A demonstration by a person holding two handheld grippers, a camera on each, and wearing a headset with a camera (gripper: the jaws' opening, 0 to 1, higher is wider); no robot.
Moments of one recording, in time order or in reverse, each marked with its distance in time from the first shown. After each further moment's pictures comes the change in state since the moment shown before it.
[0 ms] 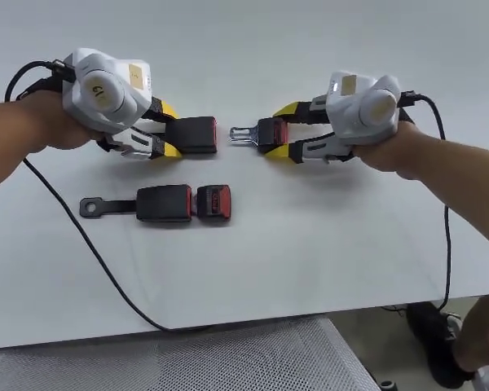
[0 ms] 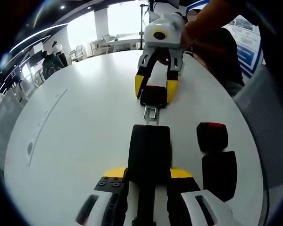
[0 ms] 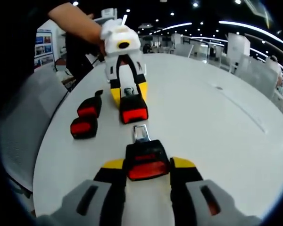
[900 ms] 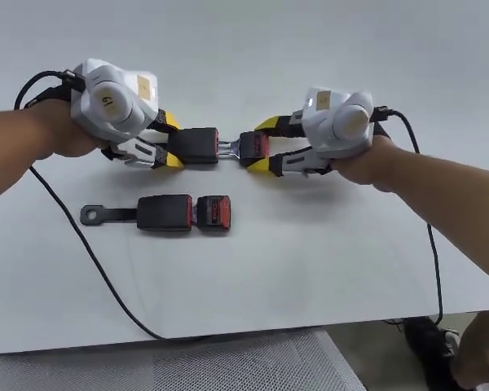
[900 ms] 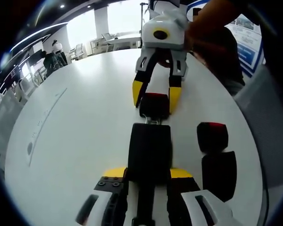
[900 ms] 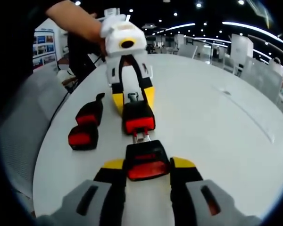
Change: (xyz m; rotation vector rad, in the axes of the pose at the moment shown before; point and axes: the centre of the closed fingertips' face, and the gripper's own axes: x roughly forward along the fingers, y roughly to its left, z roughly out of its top) left arm 0.001 0.000 0.000 0.001 0.020 -0.001; right arm 0.025 0.015 0.019 -0.021 -0.005 0.032
